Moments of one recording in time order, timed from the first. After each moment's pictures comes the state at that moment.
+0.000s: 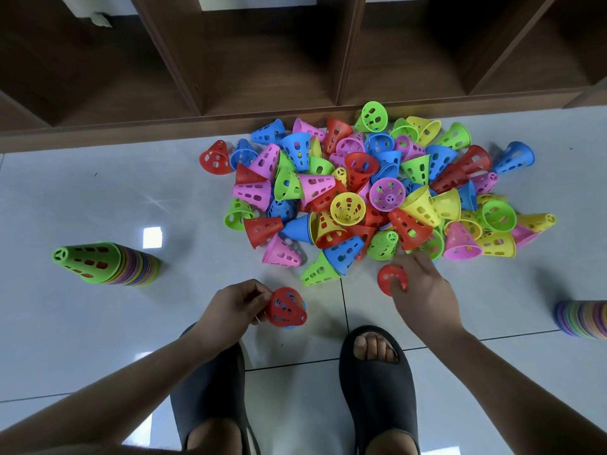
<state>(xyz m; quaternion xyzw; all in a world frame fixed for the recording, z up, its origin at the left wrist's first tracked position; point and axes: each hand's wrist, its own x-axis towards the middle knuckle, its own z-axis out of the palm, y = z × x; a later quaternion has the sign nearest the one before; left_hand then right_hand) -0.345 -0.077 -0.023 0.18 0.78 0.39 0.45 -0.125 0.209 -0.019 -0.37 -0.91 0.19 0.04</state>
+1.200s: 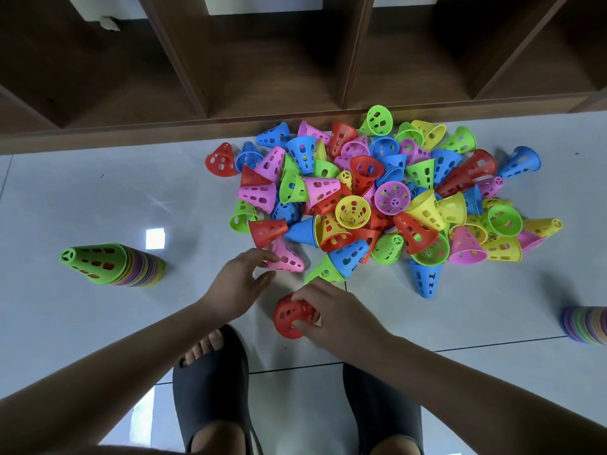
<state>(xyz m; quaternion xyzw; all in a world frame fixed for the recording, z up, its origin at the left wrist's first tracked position) -0.388 -0.053 -0.044 0.38 0.84 0.31 0.24 -0.194 0.109 0.002 -0.11 -0.91 0.39 -0.08</state>
